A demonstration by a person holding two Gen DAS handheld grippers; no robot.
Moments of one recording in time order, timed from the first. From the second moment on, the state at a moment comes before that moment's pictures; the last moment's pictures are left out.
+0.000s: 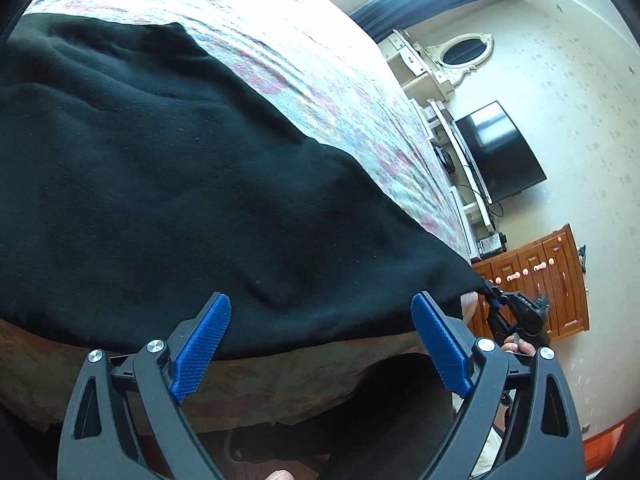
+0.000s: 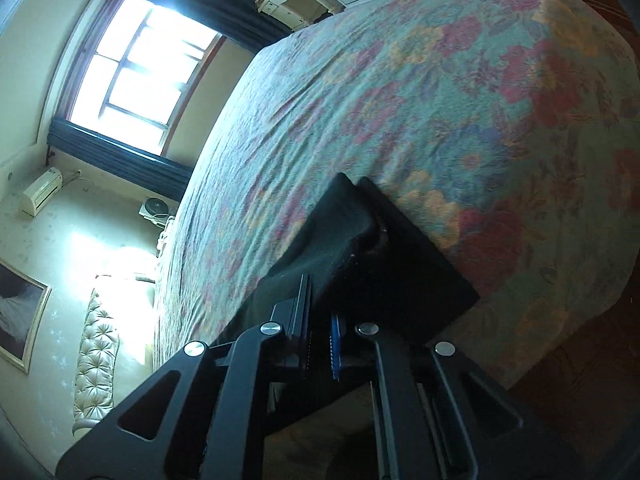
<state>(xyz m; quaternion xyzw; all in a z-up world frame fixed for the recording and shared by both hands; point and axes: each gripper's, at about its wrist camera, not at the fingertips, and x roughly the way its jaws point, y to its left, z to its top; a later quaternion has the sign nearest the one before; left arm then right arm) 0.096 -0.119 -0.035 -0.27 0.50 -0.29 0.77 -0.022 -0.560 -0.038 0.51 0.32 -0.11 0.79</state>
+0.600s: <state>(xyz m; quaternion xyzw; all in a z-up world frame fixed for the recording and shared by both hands) 0.103 -0.186 -0.050 -0.25 0.52 -0.34 0.74 -0.078 -0.596 -0.077 0.57 0.30 -0.14 0.76</state>
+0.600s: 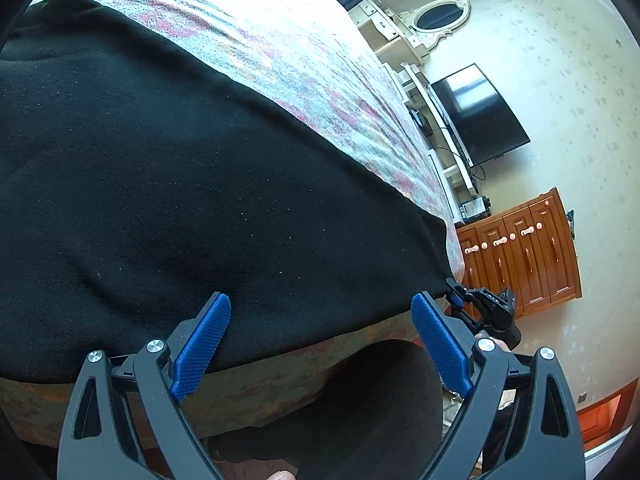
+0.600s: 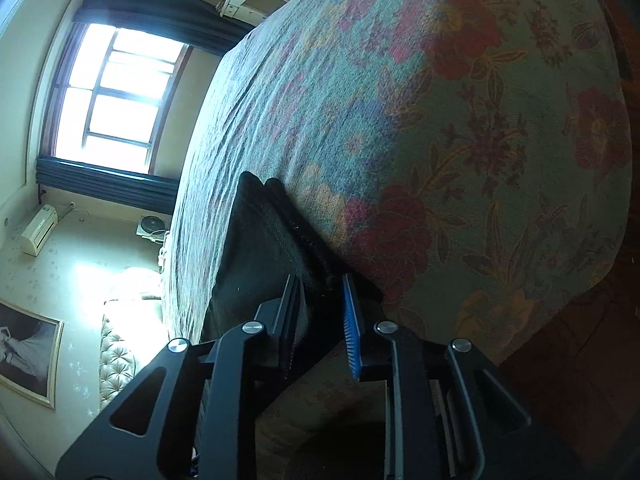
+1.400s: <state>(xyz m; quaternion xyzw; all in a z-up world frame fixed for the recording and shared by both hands) 0.101 -0.153 -0.005 -0.15 0.44 -0.33 0.82 -0.053 -0.585 -0.088 0.54 0.30 -0.15 0.77</state>
